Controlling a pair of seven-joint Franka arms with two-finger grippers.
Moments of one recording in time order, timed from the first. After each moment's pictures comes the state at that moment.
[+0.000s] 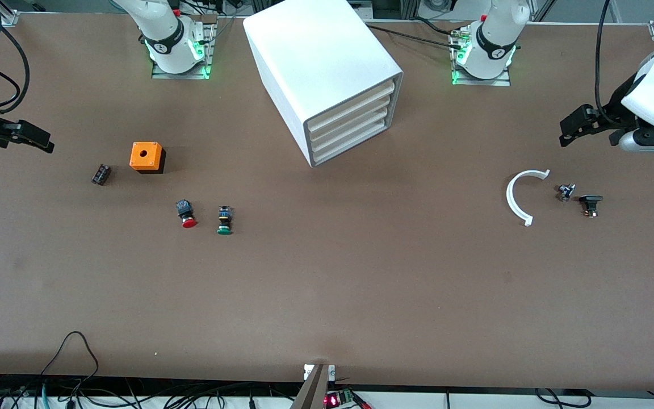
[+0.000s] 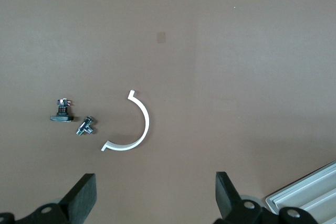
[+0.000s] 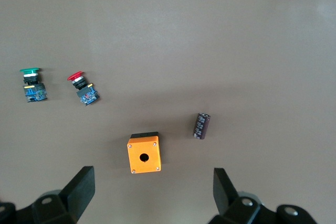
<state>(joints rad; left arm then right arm) 0.06 -0.06 -0.12 -1.70 0.00 1.65 -0.10 0.01 -0.03 -0.13 -1.80 -0.05 1.73 -0.01</state>
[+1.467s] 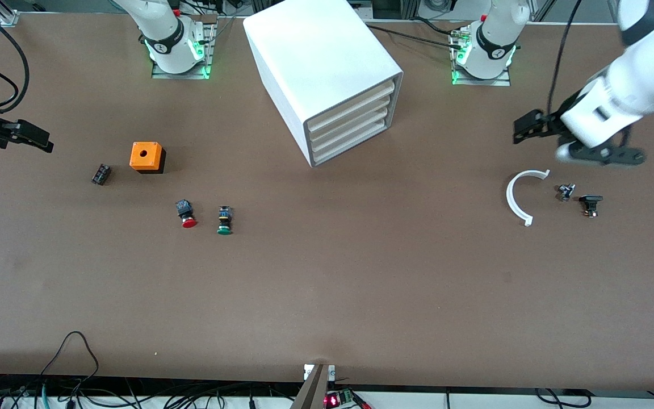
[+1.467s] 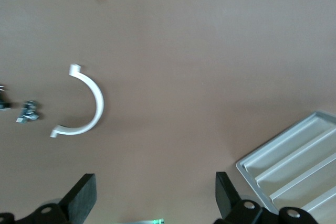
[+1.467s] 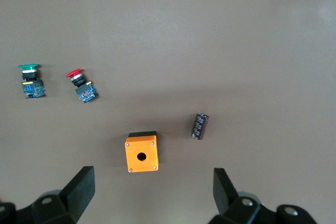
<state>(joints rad) 0.05 0.08 -0.22 -1.70 -0.12 1.59 -0.09 0.01 -0.02 -0.13 -1.80 -0.05 1.72 -0.04</state>
